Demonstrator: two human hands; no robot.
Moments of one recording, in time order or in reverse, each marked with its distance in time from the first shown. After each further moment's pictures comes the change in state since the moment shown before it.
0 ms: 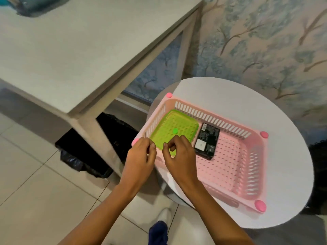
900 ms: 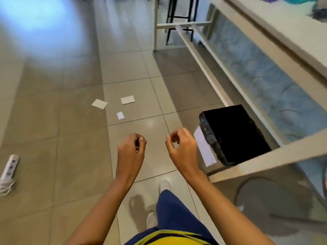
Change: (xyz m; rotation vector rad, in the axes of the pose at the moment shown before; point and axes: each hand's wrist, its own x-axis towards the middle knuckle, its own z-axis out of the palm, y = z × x) left_hand -0.348 -0.298 -0.390 0.100 0.687 -0.695; right_hand -0.262 -0.405 0.302 0.306 -0.545 -0.537
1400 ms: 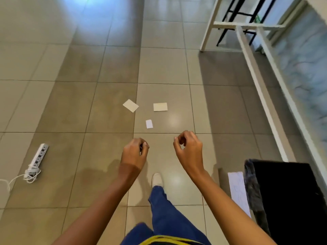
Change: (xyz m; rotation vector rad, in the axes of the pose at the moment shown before) left_hand 0.267 -0.126 -0.029 0.153 -0.010 -0.292; right_hand 0.257 0.001 0.219 0.034 -0.298 0.011
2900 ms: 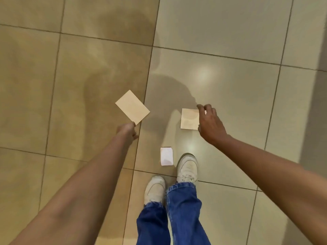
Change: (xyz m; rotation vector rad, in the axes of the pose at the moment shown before) left_hand 0.676 -0.448 0.349 -0.469 -0.017 -1.415; right_hand 0.558 0.379 0.563 -0.594 -0.822 -0.068
